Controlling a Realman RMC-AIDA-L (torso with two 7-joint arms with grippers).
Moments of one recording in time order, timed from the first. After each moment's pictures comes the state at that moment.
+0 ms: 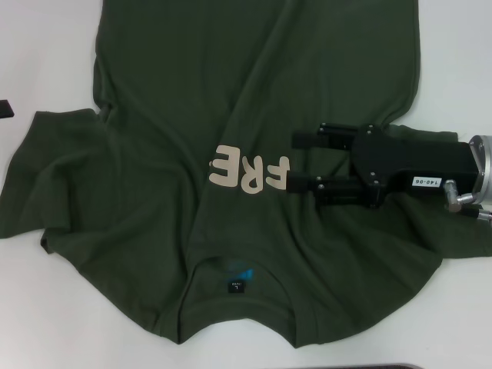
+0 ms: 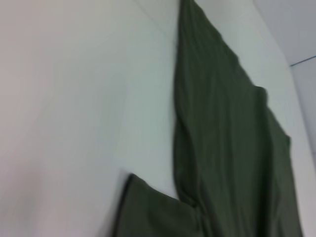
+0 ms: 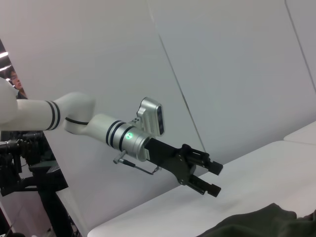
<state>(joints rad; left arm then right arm) -0.46 -1.83 -2.66 -0.62 -0.91 1.51 -2.47 0.47 2.09 -0.81 -0.50 -1.82 -1.73 1.30</state>
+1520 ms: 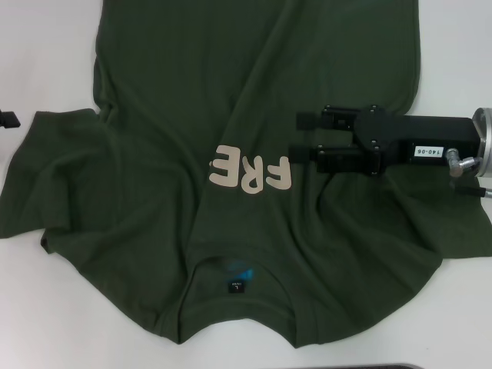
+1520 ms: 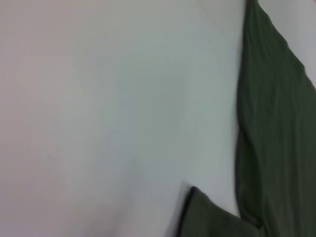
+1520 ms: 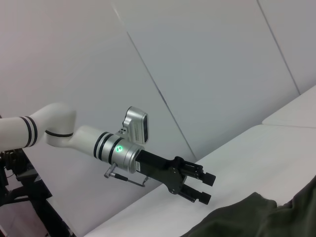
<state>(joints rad) -0.49 -1.86 -2.63 -0.61 -0.82 1.35 -2.55 0.49 2.08 -0.81 -0.59 -1.83 -1.69 1.52</state>
